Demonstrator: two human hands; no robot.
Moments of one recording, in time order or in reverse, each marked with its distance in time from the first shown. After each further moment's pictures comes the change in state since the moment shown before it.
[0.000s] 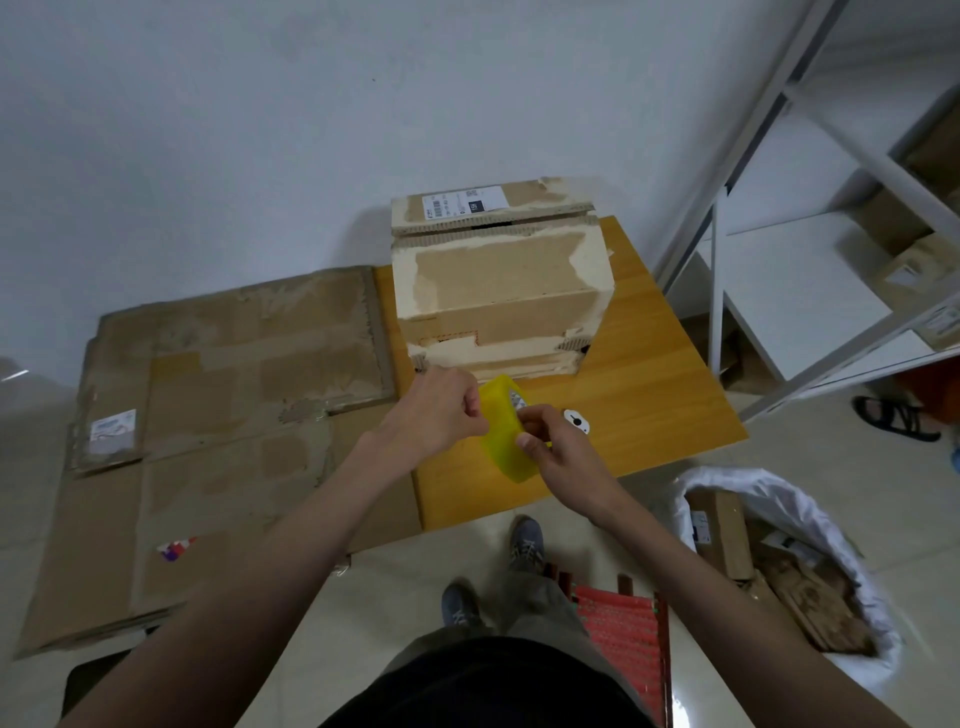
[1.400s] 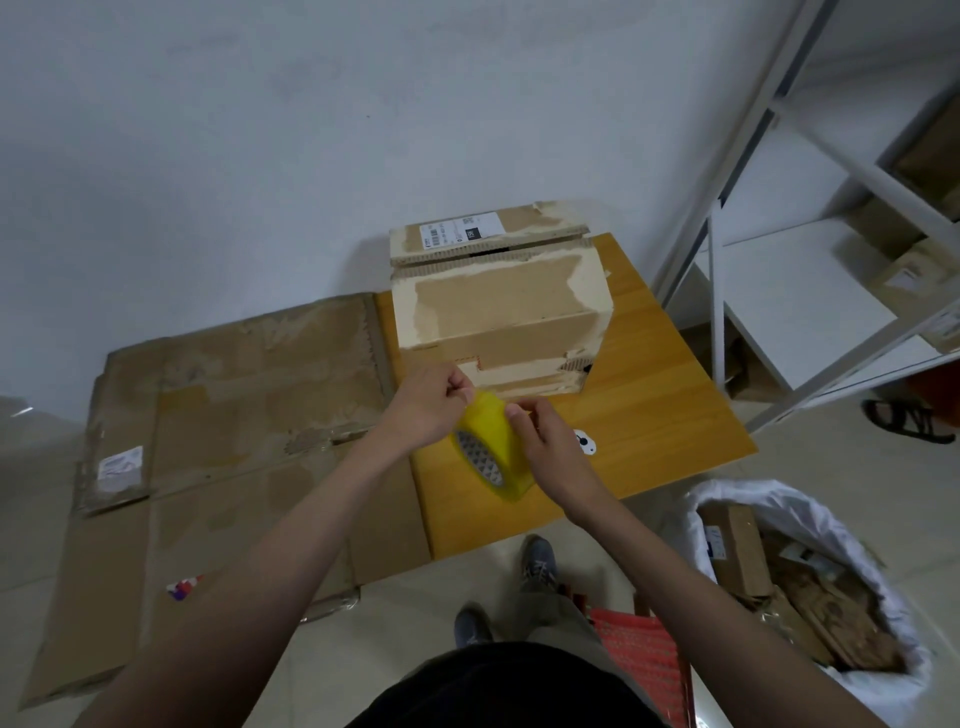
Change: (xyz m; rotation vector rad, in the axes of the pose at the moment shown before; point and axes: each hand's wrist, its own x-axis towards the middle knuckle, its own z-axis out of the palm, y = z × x) left_hand 0.014 0.007 -0.034 -0.172 0.091 -0.078; right_hand 0.023 -0.039 0.009 0.100 0.157 0.003
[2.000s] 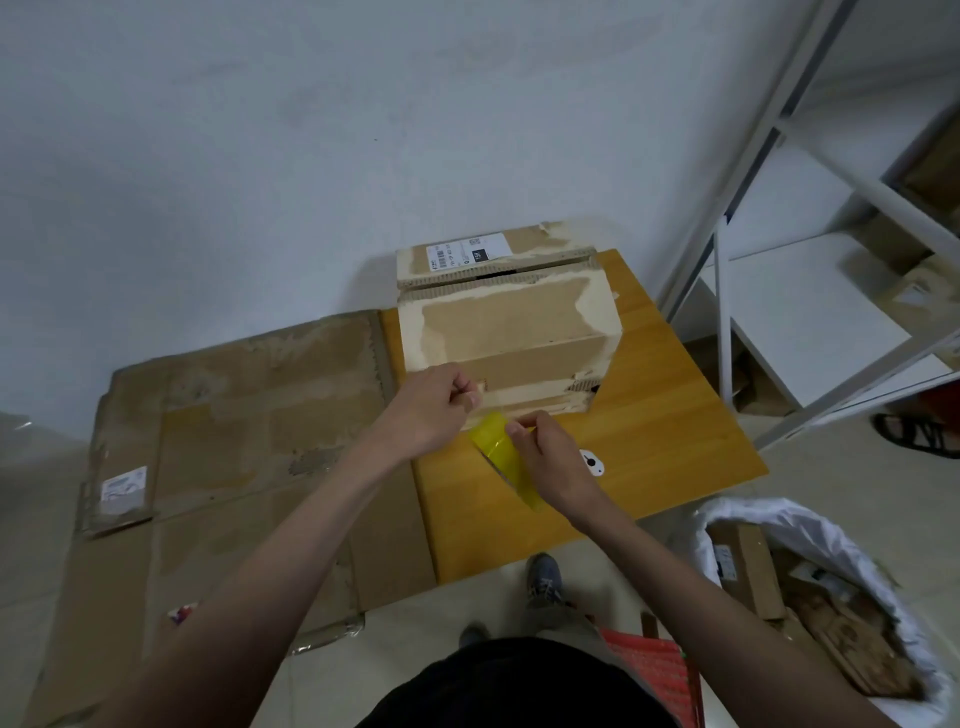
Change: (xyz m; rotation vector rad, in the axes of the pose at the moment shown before) left_hand 0.009 0.007 -0.028 0.002 -0.001 0.070; right_hand 0.034 0.007 0.004 -0.150 -0.025 0.022
